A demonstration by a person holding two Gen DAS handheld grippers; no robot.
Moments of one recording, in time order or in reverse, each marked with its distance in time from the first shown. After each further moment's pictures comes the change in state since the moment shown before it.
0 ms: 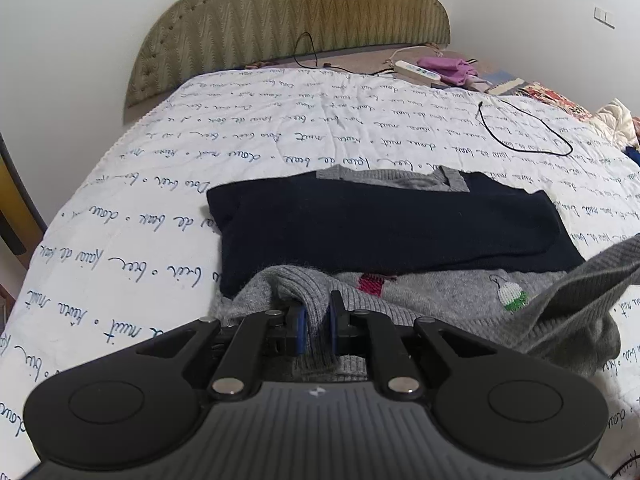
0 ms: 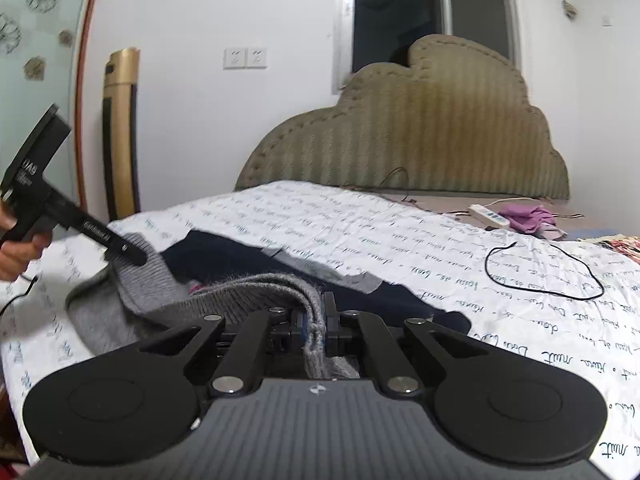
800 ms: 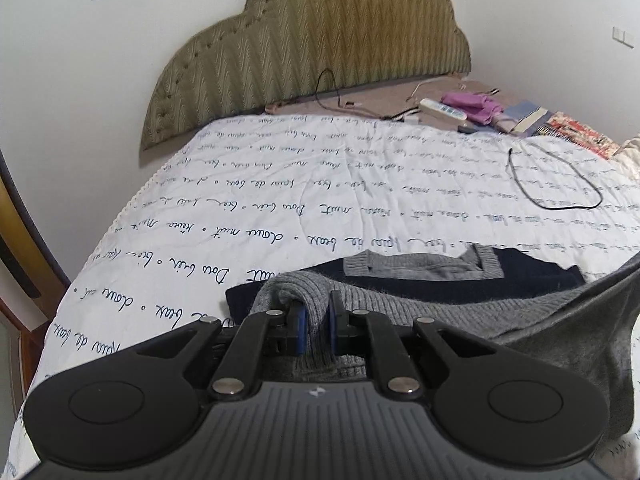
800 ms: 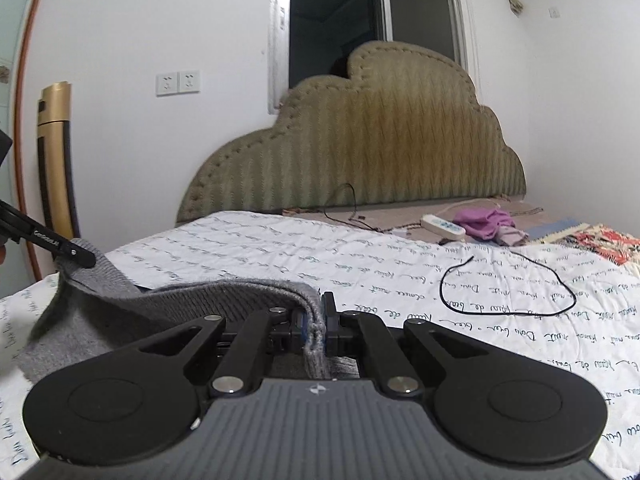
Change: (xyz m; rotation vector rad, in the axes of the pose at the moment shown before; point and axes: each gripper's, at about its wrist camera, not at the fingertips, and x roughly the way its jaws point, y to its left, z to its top) left arm 0.030 0.008 0.082 -0.008 -0.064 0.068; right arm 0.065 -0.051 0.033 0.092 -0.019 -0.133
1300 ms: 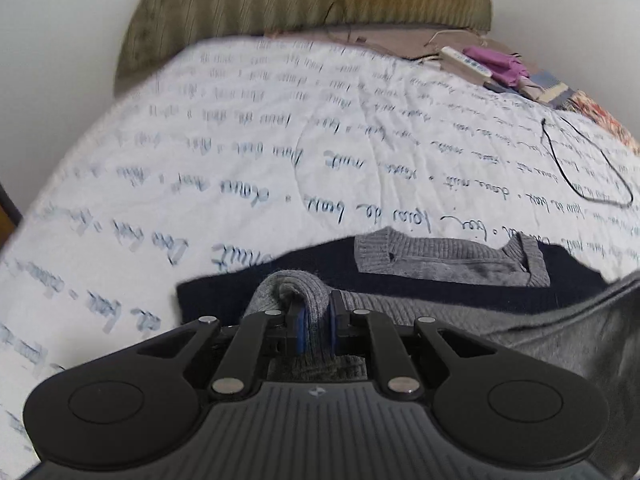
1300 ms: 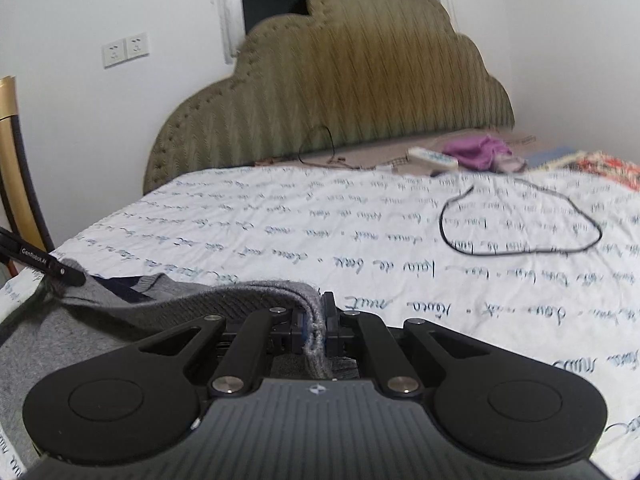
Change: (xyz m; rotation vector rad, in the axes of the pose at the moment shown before) left arm 0.116 0.018 0.013 -0.123 0.209 -0.061; right arm 0.096 -0.029 -0.029 0.135 0.152 -0.039
